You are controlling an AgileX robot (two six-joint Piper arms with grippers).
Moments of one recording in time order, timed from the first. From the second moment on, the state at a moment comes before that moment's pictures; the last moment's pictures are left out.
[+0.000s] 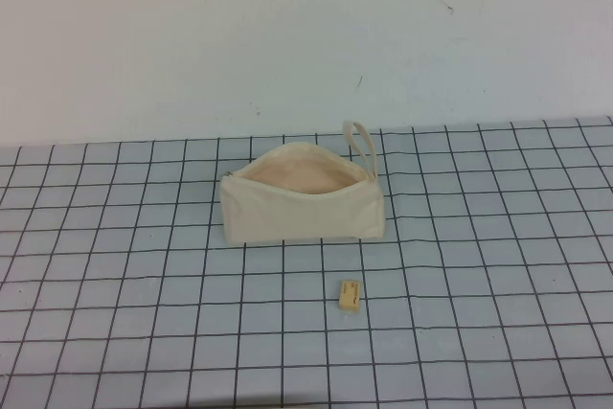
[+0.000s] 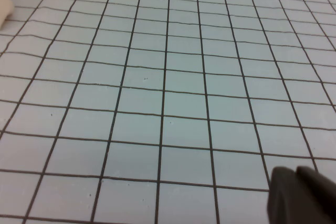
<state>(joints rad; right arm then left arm) 0.03 -0.01 0.02 -0.05 0.42 -0.05 -0.03 -0.01 0.02 0.07 0.38 -0.29</state>
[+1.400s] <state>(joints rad) 0.03 -0.01 0.03 -0.05 0.04 -0.05 -0.03 -0.01 0.02 0.07 0.38 -0.29</state>
